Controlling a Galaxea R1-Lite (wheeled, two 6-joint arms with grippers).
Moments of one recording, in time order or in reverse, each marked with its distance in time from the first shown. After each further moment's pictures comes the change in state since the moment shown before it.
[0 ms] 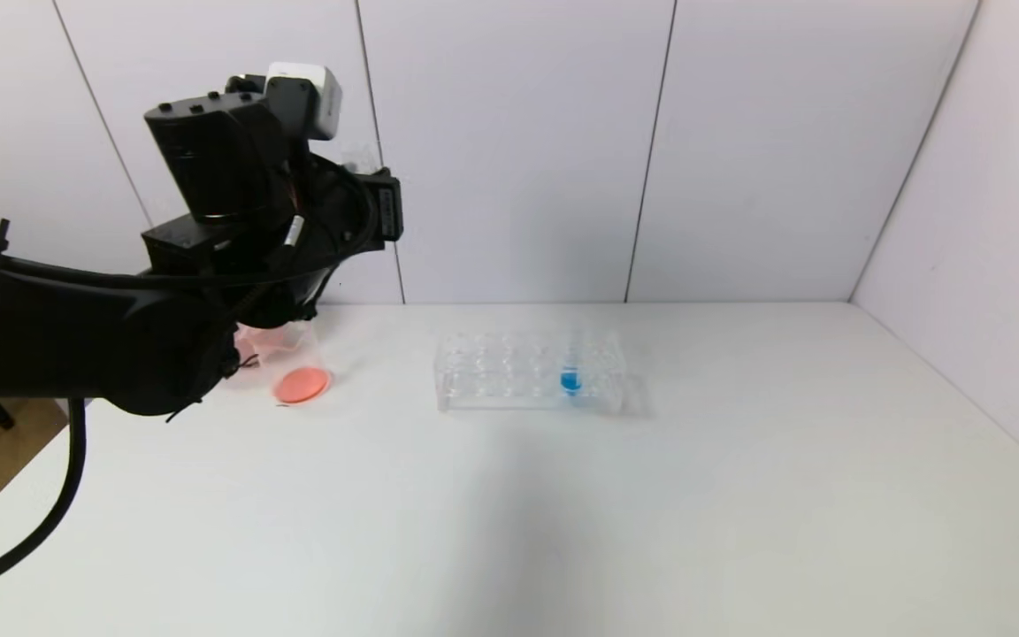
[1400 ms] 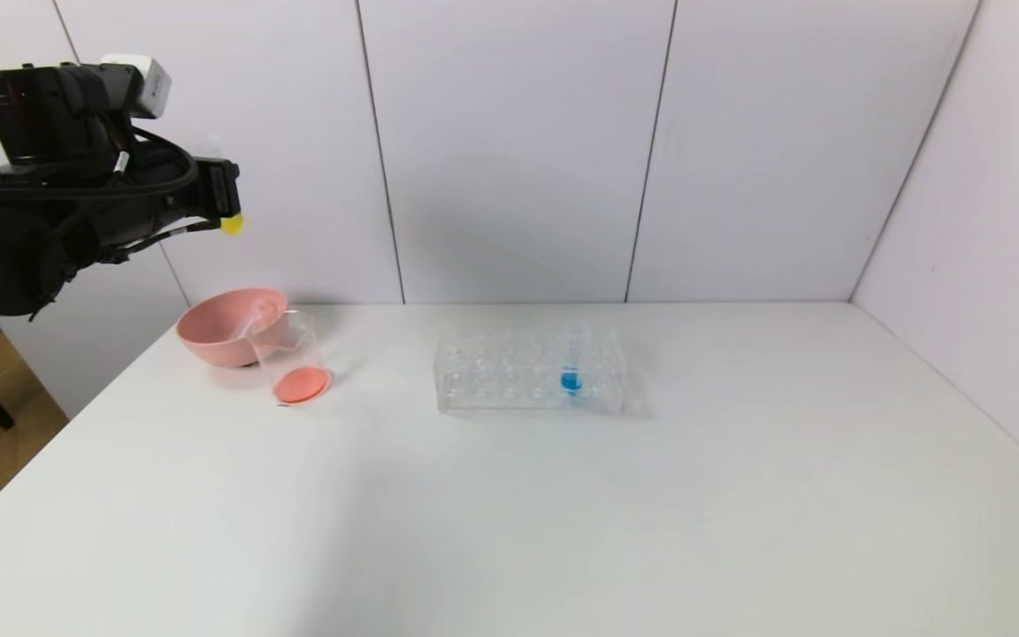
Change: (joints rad) left arm 0.458 0.003 -0.153 0.298 -0.309 -0.013; right arm 0.000 0.000 0.000 0.000 0.000 0.000
